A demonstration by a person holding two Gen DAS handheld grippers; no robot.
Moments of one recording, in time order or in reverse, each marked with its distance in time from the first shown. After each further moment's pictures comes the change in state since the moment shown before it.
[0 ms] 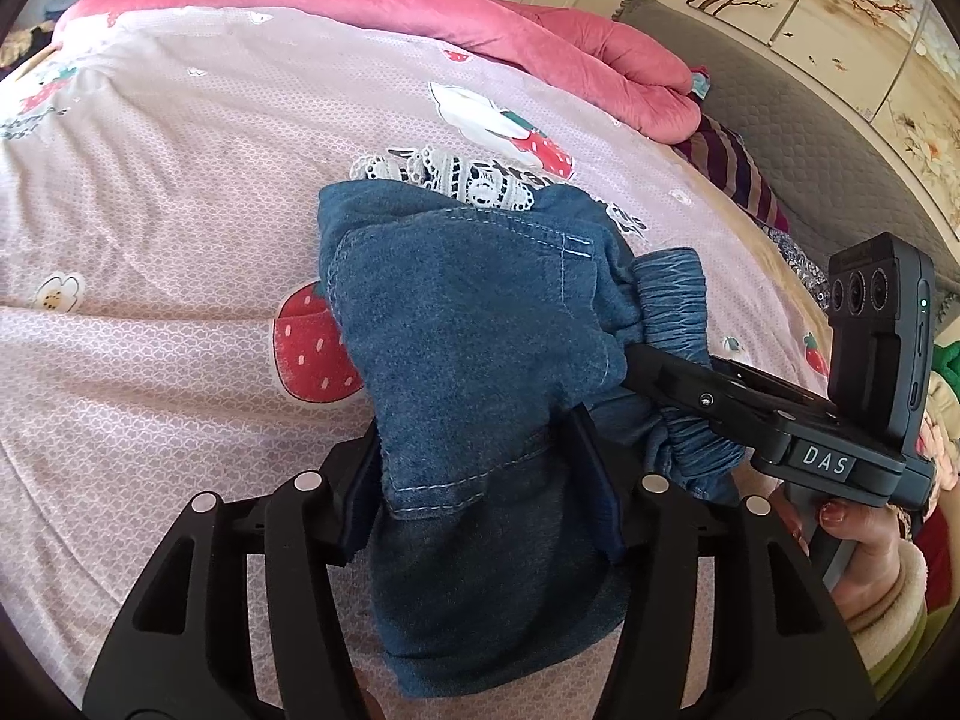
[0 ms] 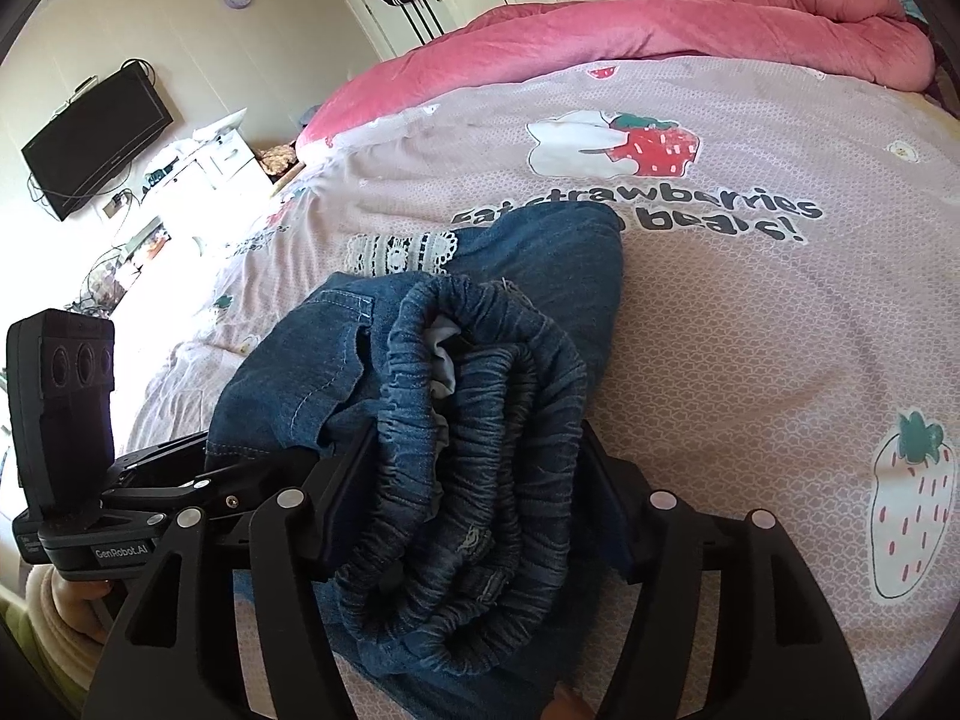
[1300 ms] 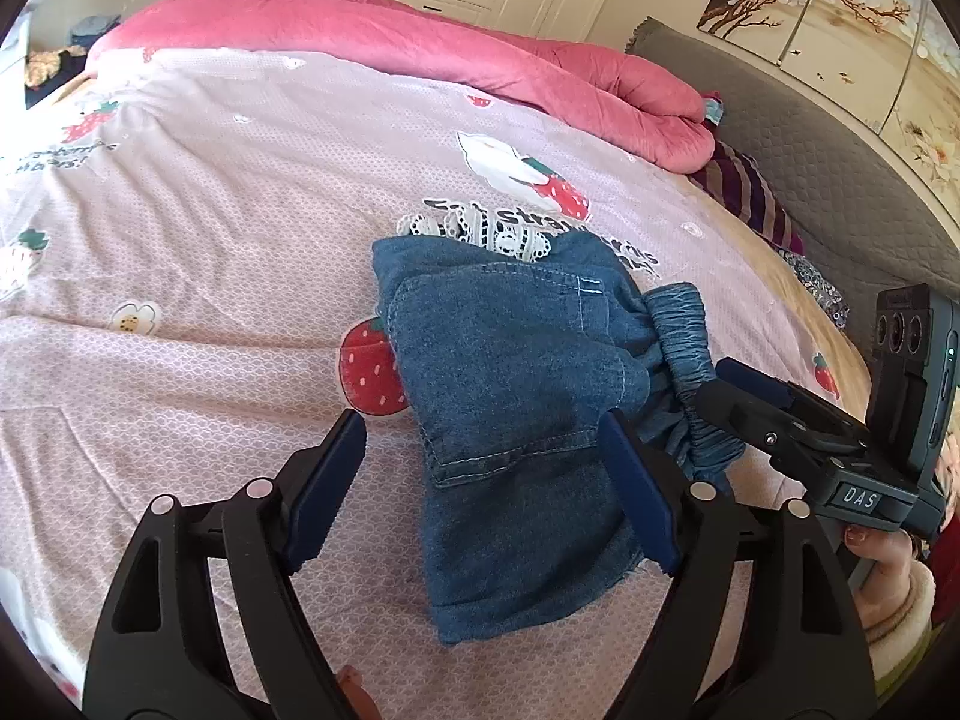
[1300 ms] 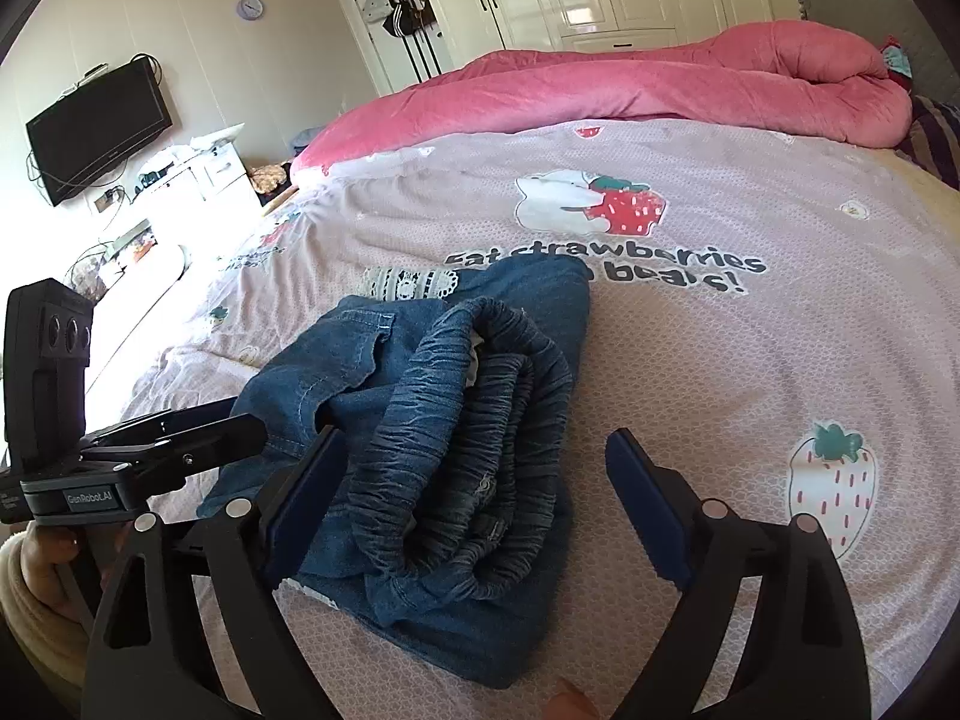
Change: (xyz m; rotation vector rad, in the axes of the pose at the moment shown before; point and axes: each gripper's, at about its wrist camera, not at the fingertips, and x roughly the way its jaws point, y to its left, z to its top) left arm -0.042 -0.001 -0.005 0.003 -0.088 0.079; right arm -0.040 0.015 -0.010 -0.068 -0.110 -0.093
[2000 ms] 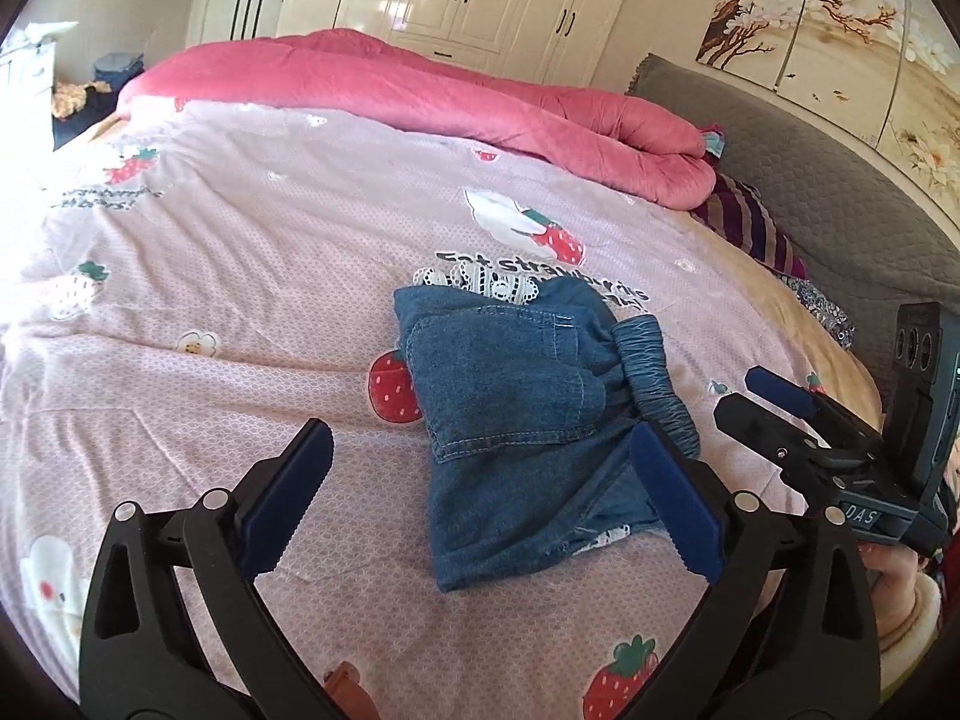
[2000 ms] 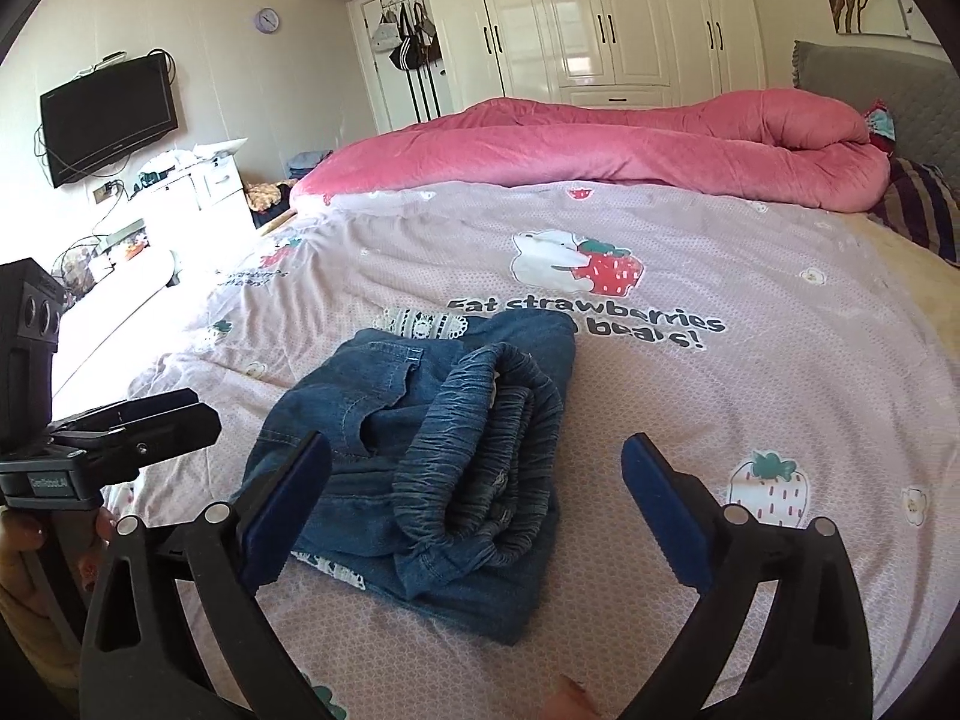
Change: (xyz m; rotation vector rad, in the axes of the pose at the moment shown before) left arm -0.051 -0.016 -0.009 0.018 -0.116 0.052; right arm -0.046 0.026 -0.006 -0.077 -0.105 -0.082
